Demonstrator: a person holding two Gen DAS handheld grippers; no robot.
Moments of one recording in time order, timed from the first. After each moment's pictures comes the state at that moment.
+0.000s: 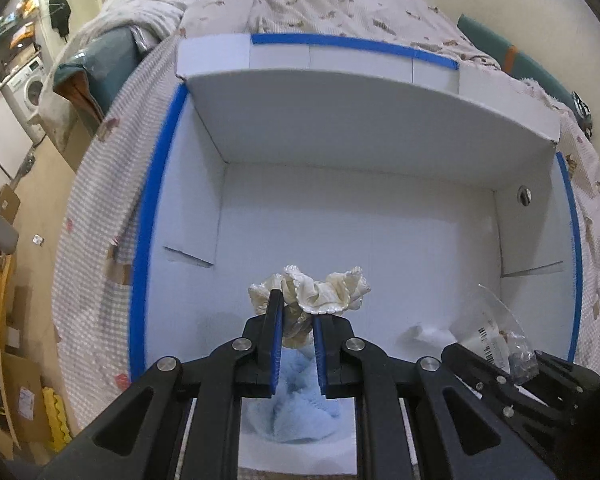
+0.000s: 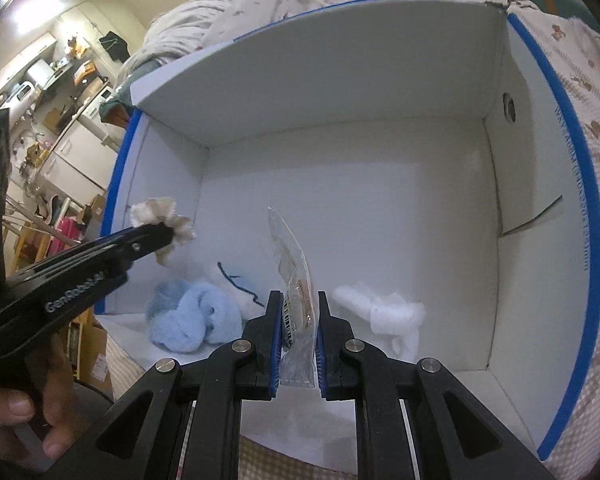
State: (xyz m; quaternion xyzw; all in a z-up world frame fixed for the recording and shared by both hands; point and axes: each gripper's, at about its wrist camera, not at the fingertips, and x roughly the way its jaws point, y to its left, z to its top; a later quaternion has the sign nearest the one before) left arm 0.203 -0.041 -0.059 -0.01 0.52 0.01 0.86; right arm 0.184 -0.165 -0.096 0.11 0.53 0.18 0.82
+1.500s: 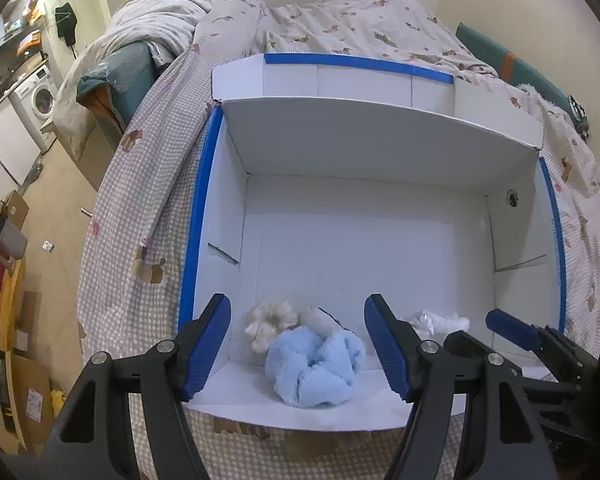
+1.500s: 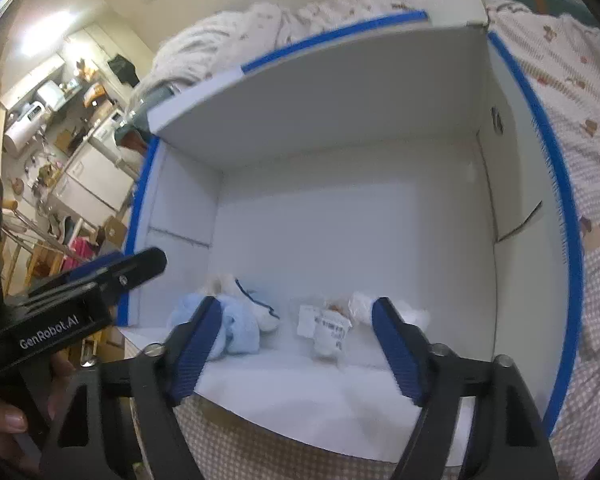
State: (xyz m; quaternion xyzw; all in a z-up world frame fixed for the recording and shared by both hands) left arm 0.171 -0.029 -0.023 -0.01 0.50 0.02 0.87; right arm 0.171 -0.183 -0.080 0.15 0.48 0.19 0.84
